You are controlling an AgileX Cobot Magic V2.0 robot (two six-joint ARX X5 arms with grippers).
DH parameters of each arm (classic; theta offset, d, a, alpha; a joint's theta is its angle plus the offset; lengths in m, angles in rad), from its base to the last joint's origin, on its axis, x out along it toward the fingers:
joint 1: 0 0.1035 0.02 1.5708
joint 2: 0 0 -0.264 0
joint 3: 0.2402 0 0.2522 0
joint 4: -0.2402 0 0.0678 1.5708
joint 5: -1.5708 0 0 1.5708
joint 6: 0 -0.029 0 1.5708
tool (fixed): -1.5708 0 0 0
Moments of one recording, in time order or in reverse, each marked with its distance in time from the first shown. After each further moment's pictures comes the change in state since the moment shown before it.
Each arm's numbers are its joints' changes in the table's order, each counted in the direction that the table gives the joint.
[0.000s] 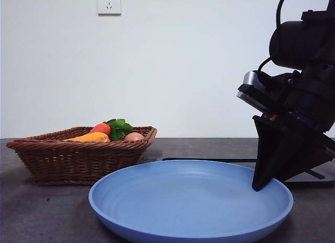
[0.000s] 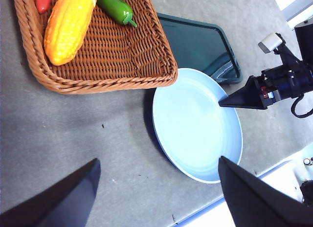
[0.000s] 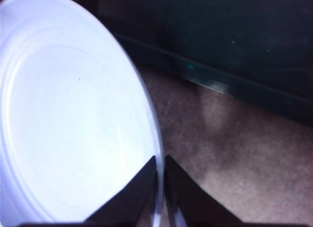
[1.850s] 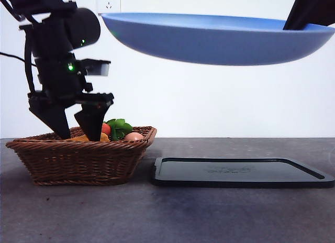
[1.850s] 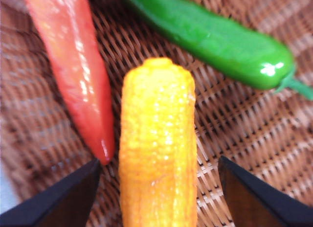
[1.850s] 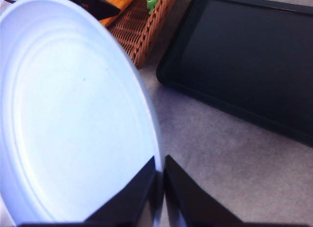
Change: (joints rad) left arm -0.384 -1.283 0.559 0.387 -0.714 -0.273; right arm -0.001 0.562 0.159 -0.367 0.029 0.025
